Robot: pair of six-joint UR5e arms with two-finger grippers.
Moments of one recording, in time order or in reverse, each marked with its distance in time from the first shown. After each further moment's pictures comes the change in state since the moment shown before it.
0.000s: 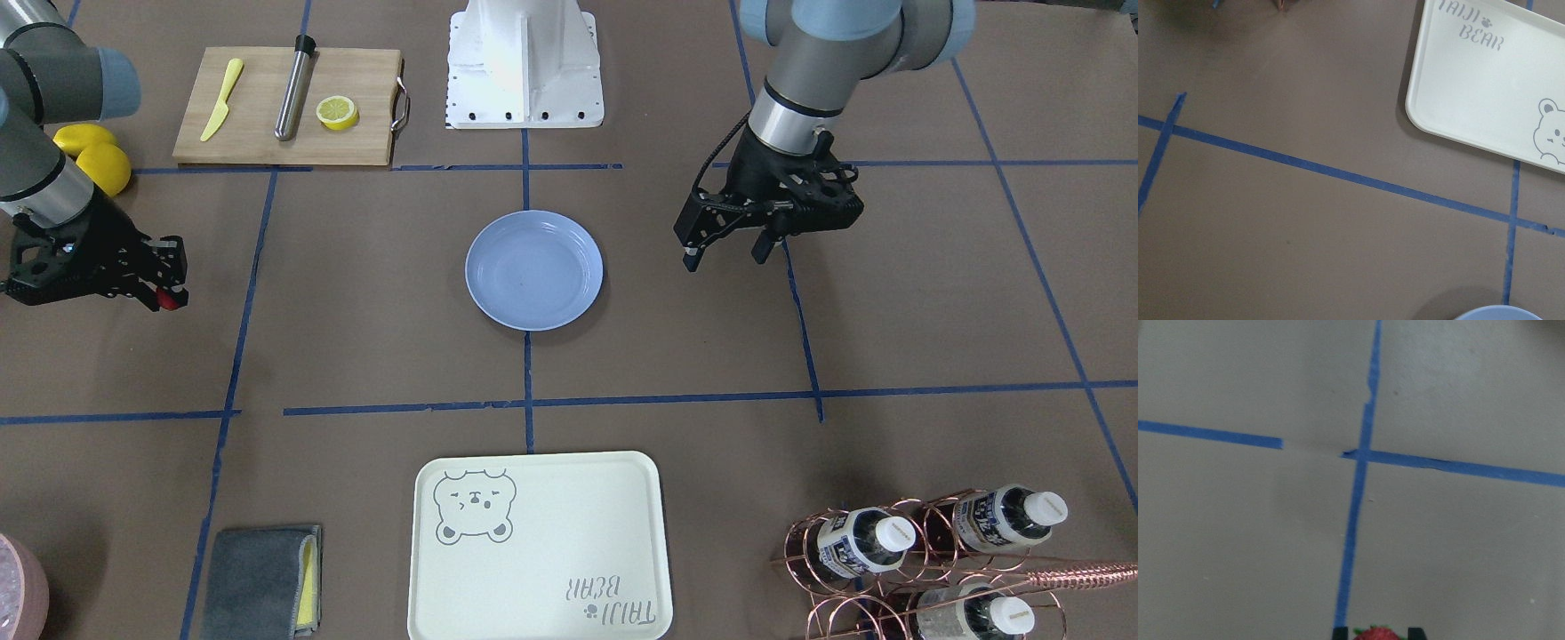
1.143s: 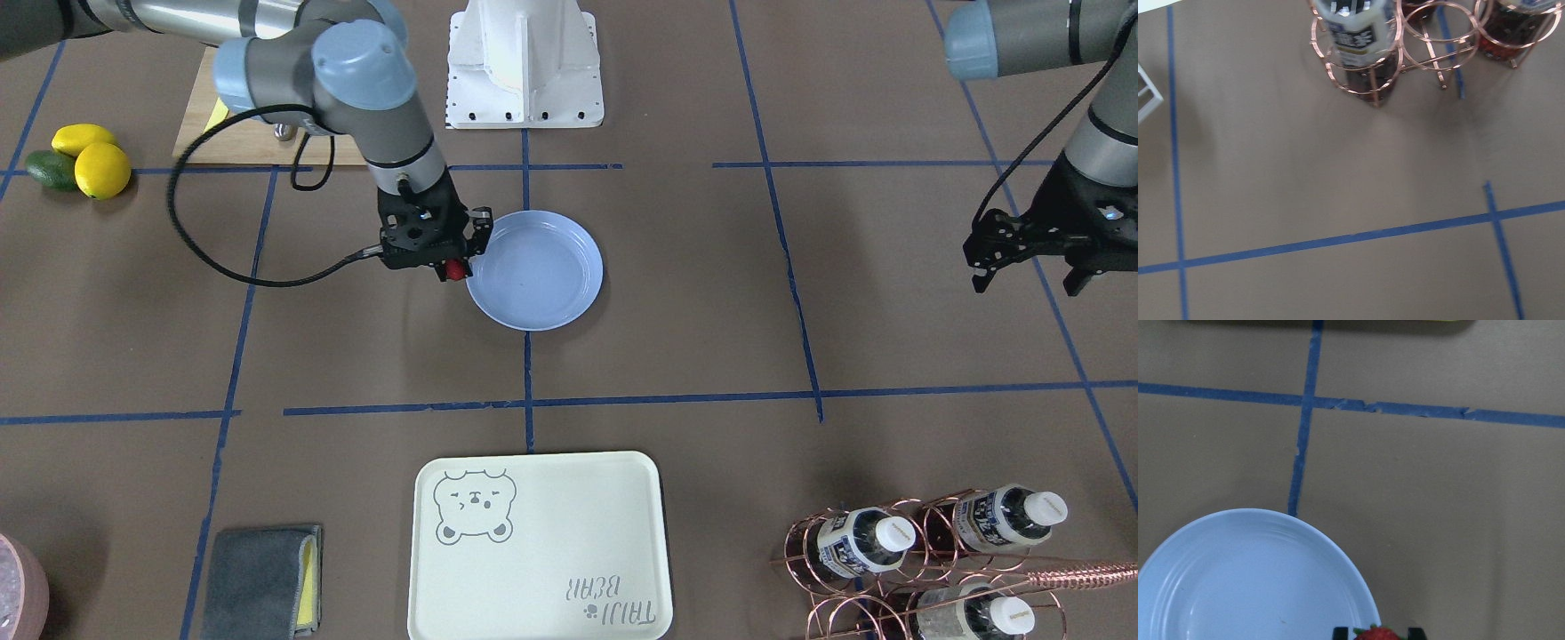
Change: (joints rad) left arm -0.394 0.224 0.044 0.126 -0.110 0.864; right arm -0.393 0.557 -0.189 -0.260 -0.299 0.327
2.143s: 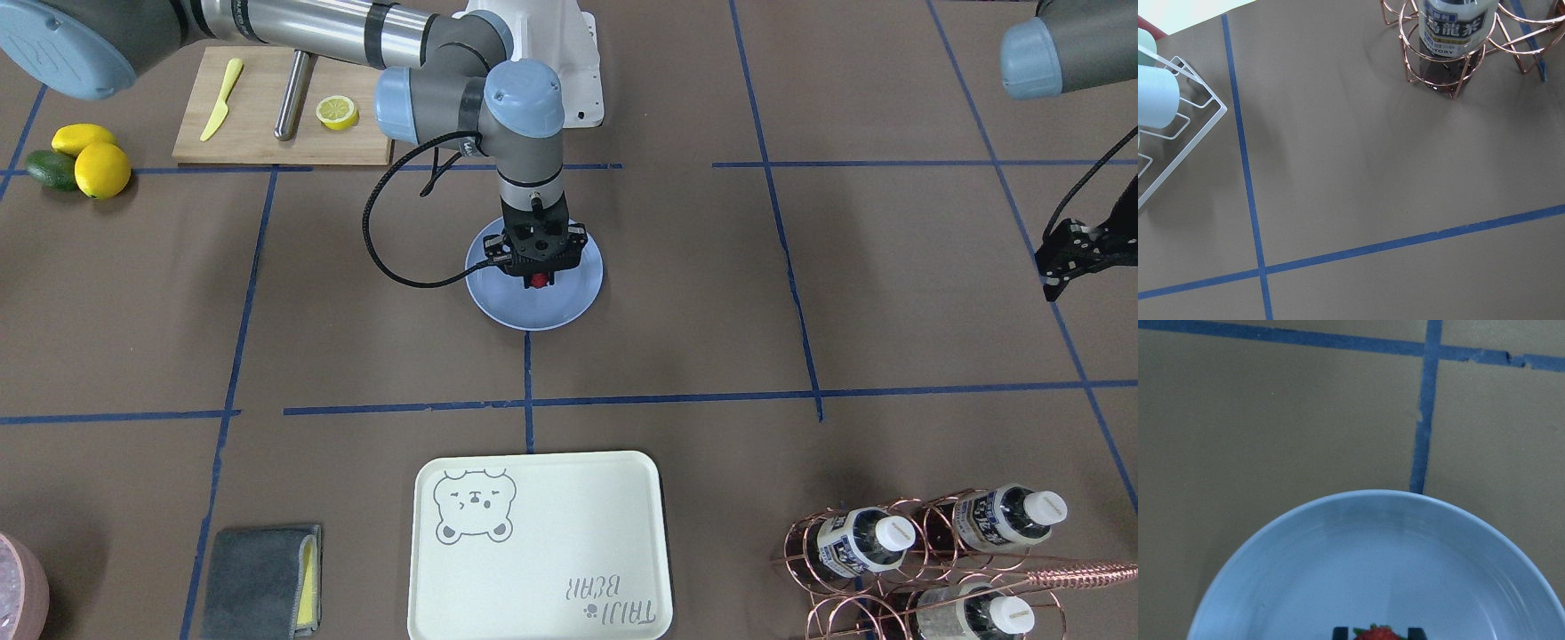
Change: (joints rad) left arm -0.073 0.006 0.060 -0.006 -0.004 0.129; right arm -0.091 0.177 -0.228 -0.001 -0.086 0.033
